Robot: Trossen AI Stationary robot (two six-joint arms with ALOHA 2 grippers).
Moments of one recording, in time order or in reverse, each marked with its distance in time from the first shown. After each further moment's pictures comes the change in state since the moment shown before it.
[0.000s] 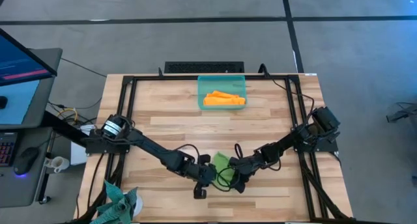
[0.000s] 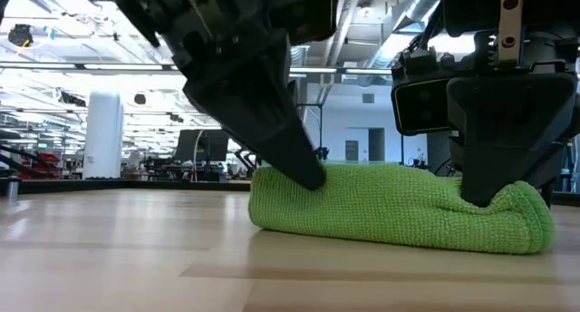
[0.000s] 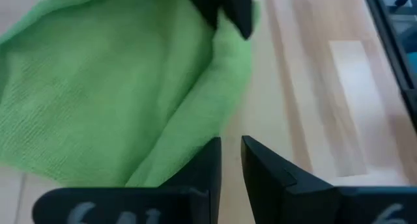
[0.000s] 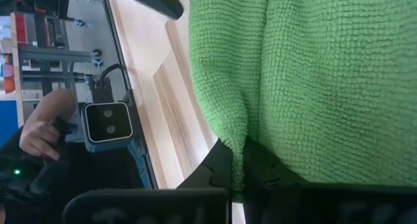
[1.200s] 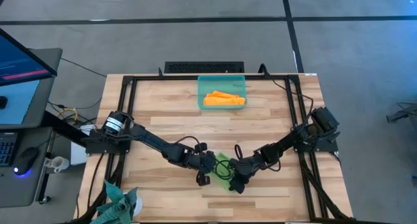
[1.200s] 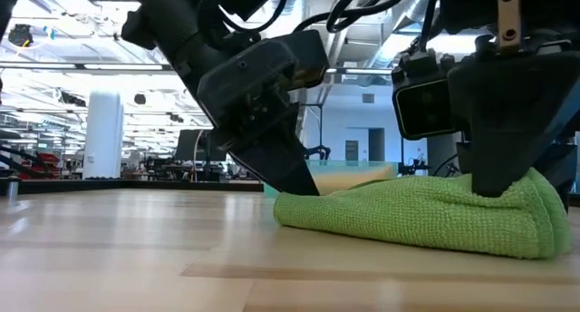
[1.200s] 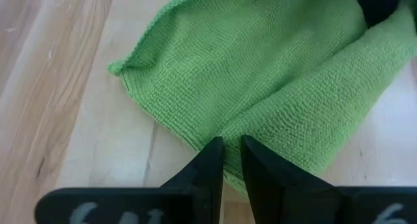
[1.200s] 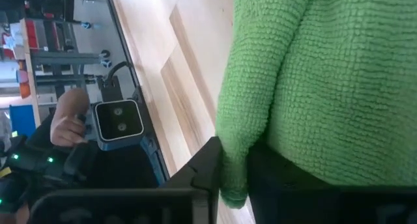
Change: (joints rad) left arm 0.093 0.000 -0.092 0.034 -0.127 -0.055; right arm 0.000 0.005 0.014 0.021 -0.022 0.061
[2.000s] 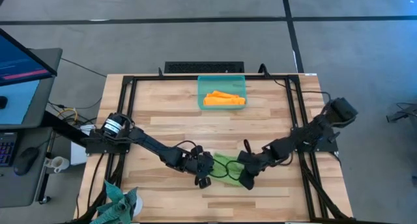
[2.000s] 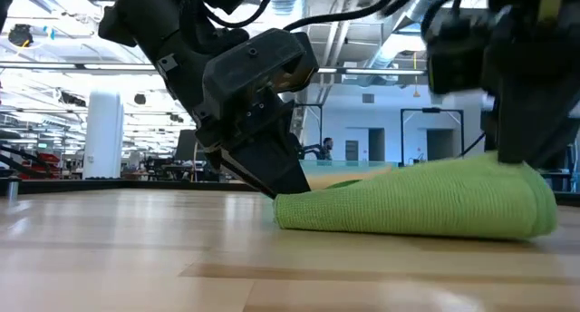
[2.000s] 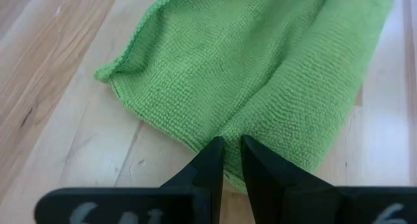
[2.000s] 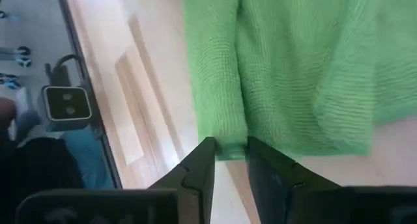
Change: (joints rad) left arm -0.051 0.000 -0.019 0.014 -0.070 -0.214; right arm 0.023 -0.292 -0.002 -0.476 0.202 -0.163
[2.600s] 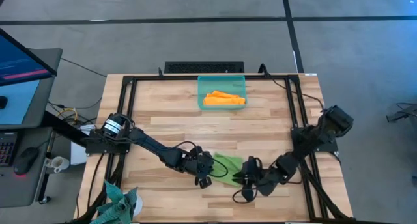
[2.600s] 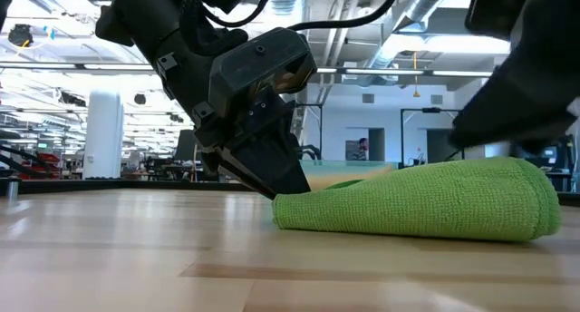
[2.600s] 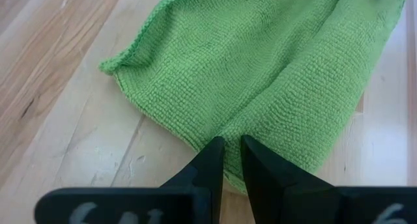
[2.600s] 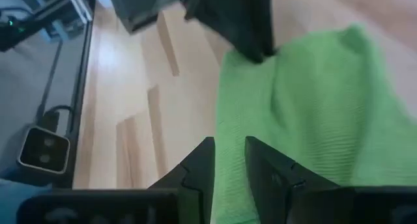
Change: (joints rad) left arm -0.008 0.001 -0.001 0.008 -0.013 -0.049; right arm 0.233 0.137 -0.009 0.296 0.631 -0.156
